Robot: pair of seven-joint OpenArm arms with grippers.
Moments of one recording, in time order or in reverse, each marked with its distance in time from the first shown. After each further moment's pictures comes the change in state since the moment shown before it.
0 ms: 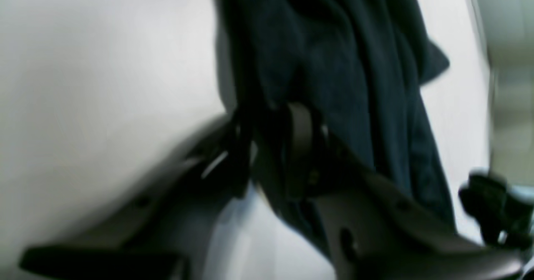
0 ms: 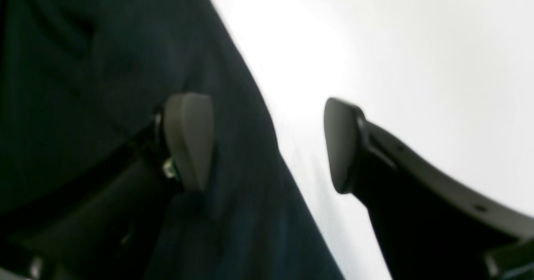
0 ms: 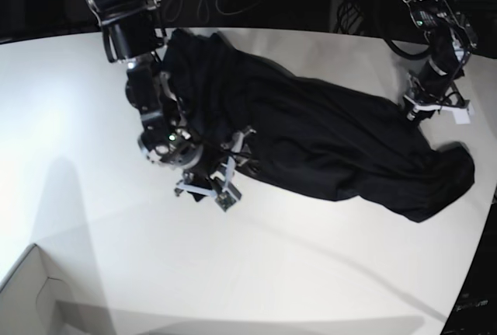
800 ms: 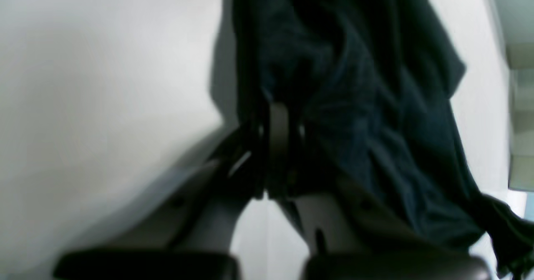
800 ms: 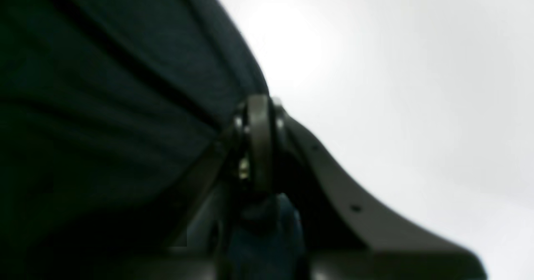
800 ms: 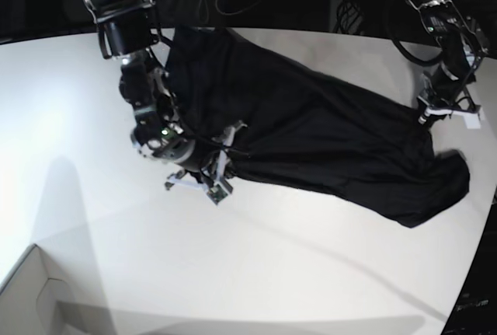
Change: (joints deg) left arm -2.0 -3.2 -3.0 -1.1 1.9 -0.5 1.4; right arm -2.9 2.8 0.4 5.1 -0.1 -0.3 -2.7
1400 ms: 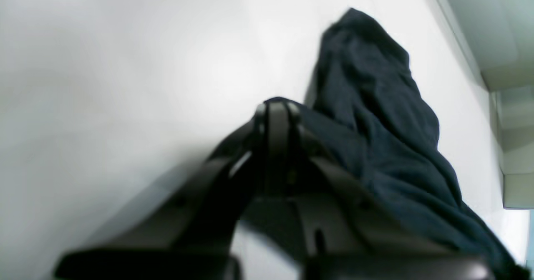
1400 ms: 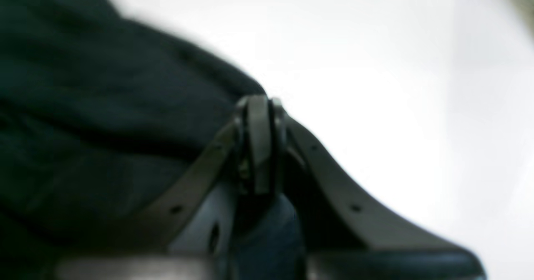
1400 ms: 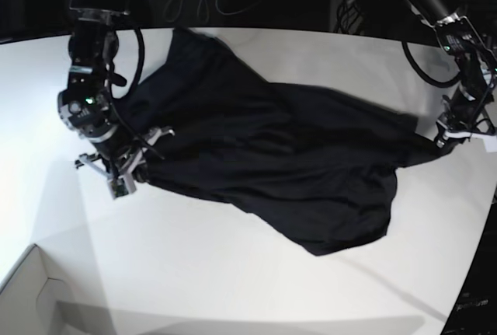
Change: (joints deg) left arm -4.8 -2.6 -0.5 1.8 -0.3 0.0 0.1; right arm -12.2 -0.2 24.9 21.1 0.3 0.2 -5.6
